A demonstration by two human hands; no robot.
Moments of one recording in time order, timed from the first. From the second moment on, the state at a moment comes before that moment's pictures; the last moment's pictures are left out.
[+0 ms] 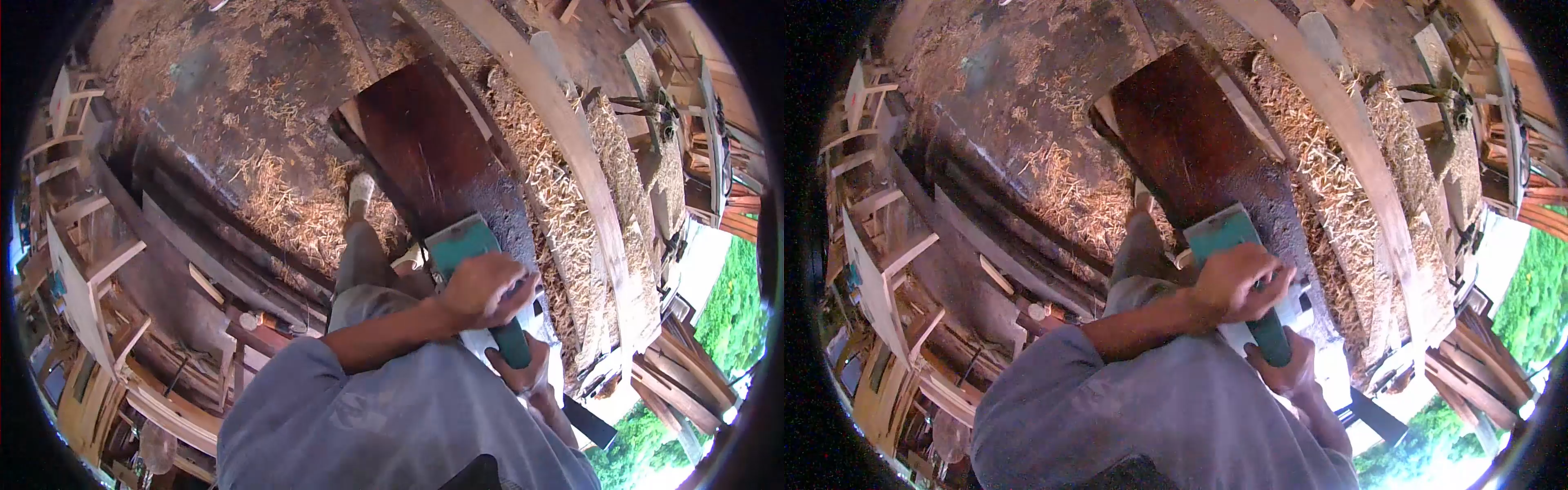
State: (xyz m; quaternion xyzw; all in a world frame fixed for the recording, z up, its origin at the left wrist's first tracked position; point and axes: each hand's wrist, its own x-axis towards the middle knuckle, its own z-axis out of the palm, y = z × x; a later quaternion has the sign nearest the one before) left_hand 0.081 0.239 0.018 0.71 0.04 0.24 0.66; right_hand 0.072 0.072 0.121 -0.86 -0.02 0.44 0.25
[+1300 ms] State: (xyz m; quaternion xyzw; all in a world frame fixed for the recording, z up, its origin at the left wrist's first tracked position) left_hand 0.067 0.162 0.002 0.69 -0.15 -0.03 0.71; right_hand 0.016 -0.029 0.116 -0.89 -0.01 0.39 0.24
